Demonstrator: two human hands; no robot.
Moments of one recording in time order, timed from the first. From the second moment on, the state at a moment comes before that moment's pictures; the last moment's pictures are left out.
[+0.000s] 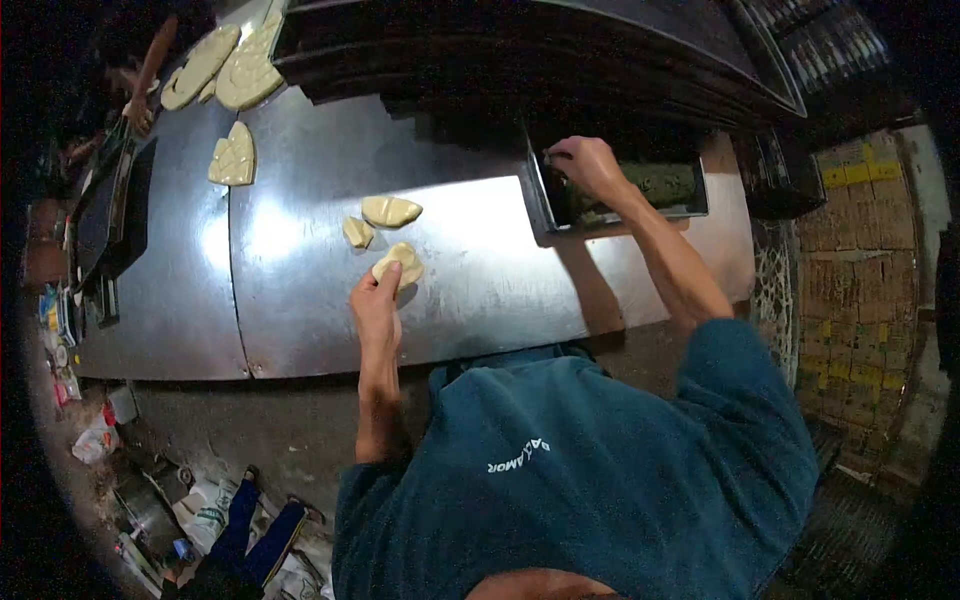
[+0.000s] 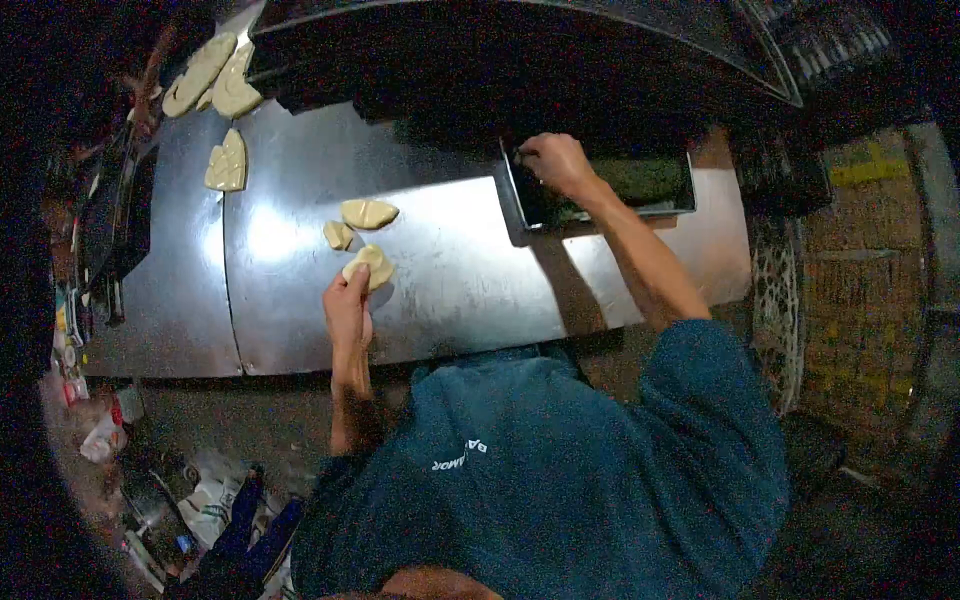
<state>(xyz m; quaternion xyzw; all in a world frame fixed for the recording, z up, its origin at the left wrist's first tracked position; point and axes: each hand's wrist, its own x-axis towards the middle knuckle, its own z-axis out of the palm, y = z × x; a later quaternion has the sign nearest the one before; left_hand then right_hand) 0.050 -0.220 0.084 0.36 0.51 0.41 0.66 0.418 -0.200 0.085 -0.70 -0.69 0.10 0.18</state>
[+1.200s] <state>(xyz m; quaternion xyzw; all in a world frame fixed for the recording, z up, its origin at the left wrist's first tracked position) 0.367 -0.190 0.070 0.41 0.31 0.37 0.77 0.521 -0.228 0.091 -0.62 -0.42 0.51 0.42</state>
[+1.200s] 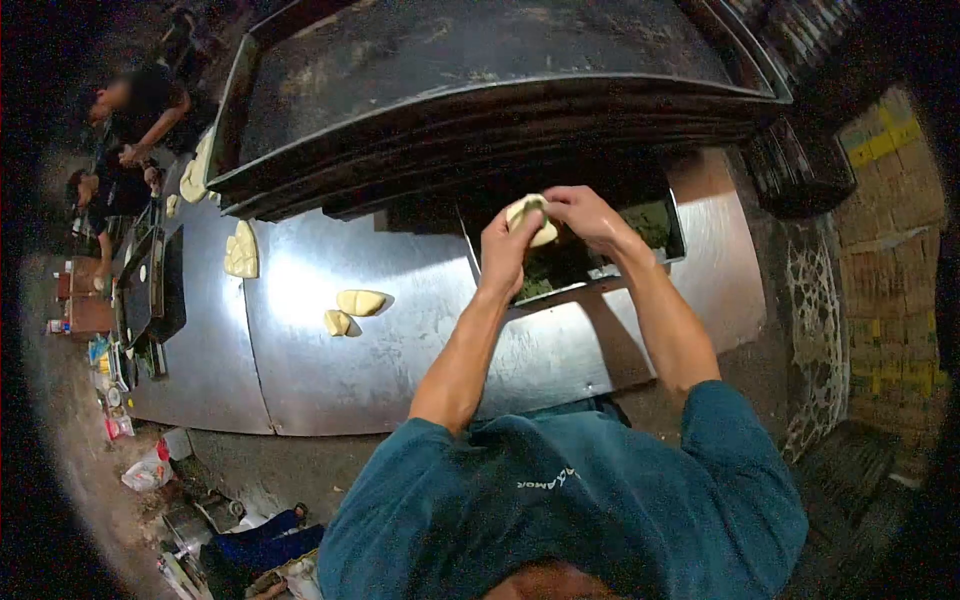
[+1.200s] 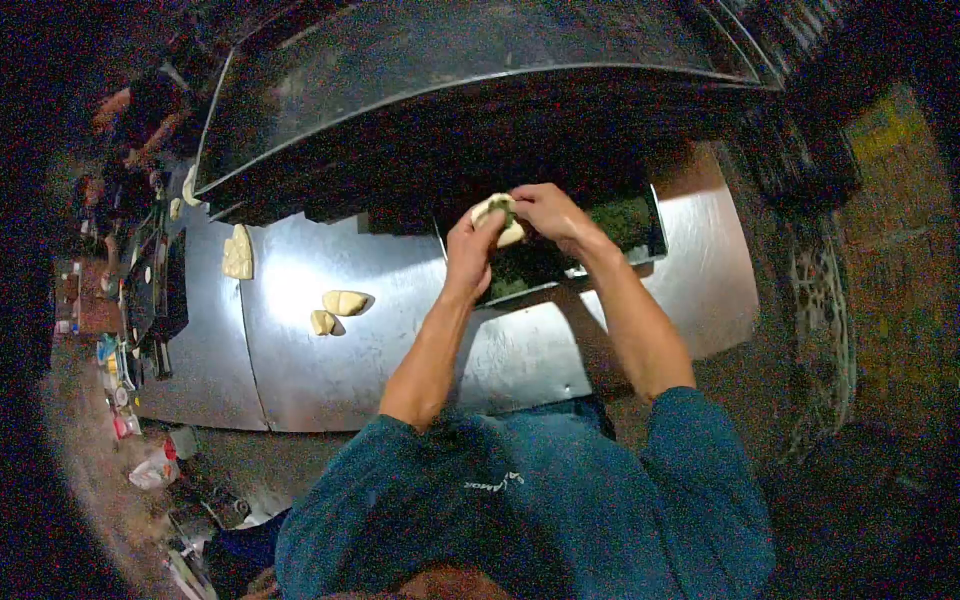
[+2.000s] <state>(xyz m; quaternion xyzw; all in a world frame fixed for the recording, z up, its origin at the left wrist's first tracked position) 0.195 -0.170 0.171 0.40 0.26 0.53 0.70 0.318 -0.203 0.215 -0.50 -0.72 0.10 0.48</state>
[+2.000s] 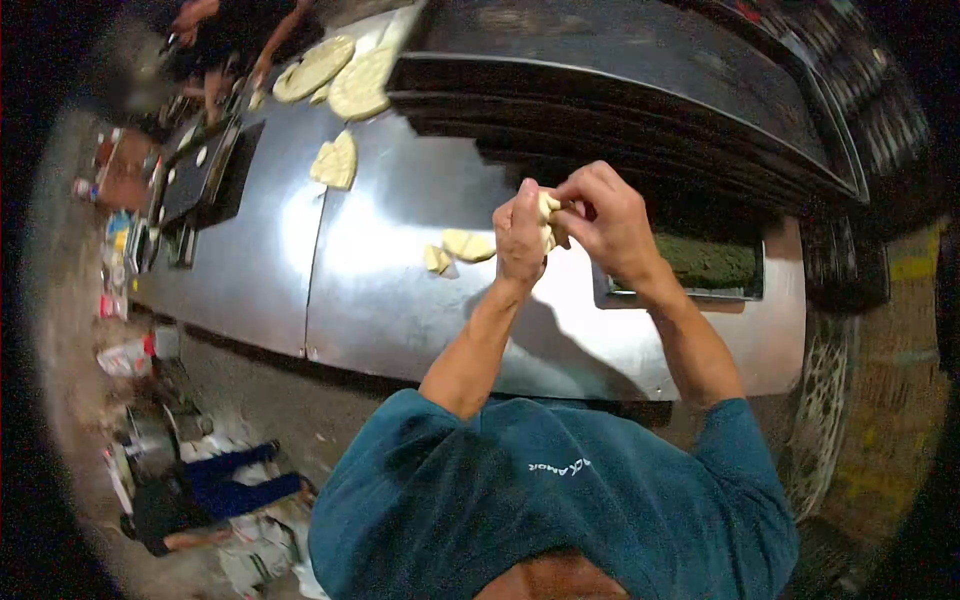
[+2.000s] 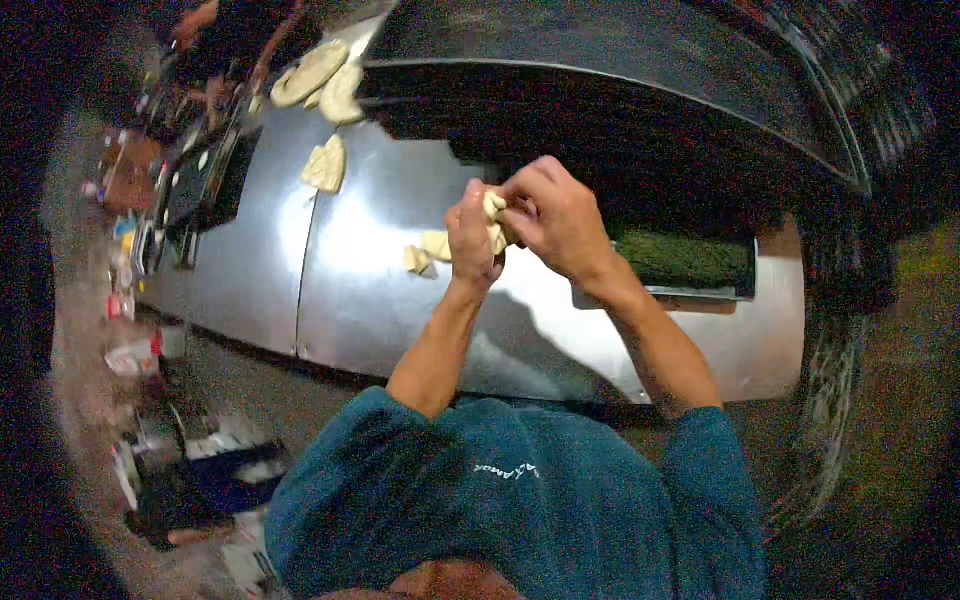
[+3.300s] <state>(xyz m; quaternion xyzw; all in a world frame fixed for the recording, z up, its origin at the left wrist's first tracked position) -0.028 -0.153 0.019 0.78 0.50 0.25 0.29 0.205 -0.266 0.136 -0.68 -0.68 -0.05 0.28</state>
